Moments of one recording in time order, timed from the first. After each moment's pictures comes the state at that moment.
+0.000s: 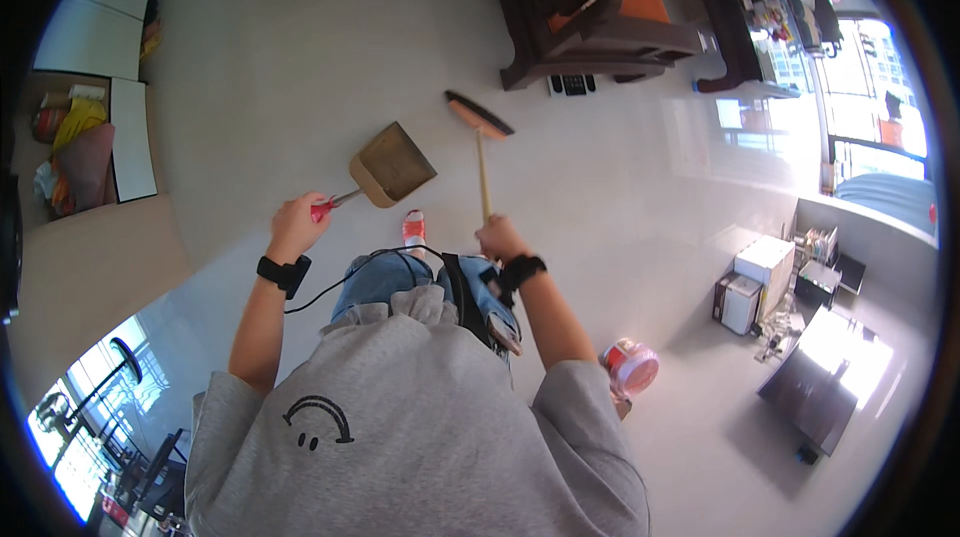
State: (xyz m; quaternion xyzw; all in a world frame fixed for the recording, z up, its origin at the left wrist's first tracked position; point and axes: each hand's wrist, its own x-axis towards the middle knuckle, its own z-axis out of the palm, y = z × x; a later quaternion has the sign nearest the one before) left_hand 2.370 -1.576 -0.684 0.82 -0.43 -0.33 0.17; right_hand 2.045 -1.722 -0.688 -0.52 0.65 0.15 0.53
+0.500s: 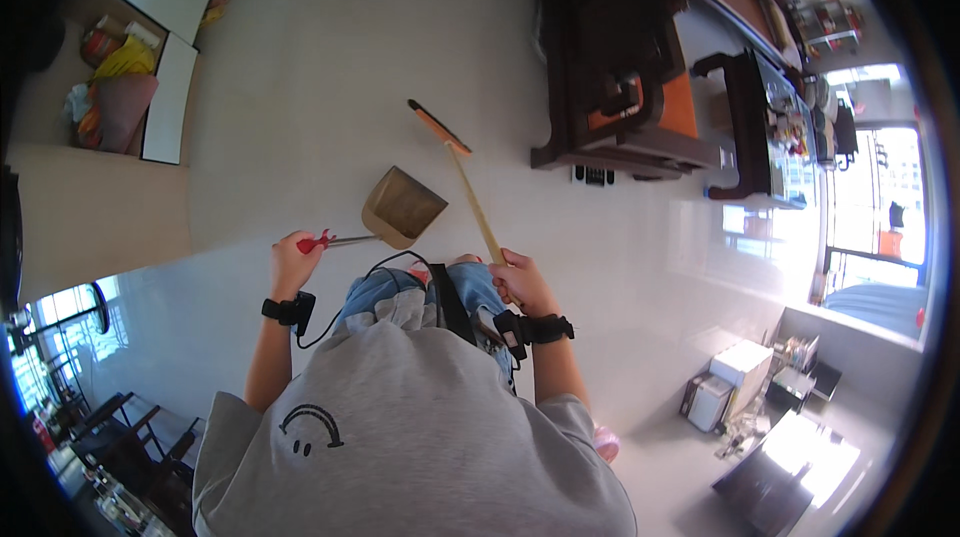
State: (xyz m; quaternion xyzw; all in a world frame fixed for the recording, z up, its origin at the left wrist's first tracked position) left_hand 2.402 -1.524 -0.698 0.87 -0.25 -0.23 0.36; right_hand 2.135 -1.770 -0.578 -0.41 0.58 0.10 0.70
